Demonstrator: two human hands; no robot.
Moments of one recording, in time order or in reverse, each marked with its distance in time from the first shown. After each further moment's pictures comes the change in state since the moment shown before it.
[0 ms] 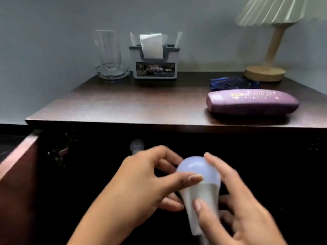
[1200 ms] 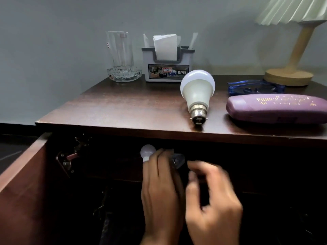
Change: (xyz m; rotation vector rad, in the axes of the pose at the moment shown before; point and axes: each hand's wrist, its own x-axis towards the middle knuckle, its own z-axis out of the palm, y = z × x) left_hand 0.058 -0.092 0.022 0.643 0.844 0.601; right_hand 0.046 0.022 0.074 -0.066 0.494 -0.385
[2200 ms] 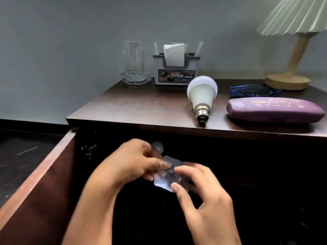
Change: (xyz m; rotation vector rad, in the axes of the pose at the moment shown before) left_hand 0.076 0.000 -0.089 -0.316 -0.866 -0.583; right_hand -0.015 -0.017 -0.013 0.166 -0.320 0.112
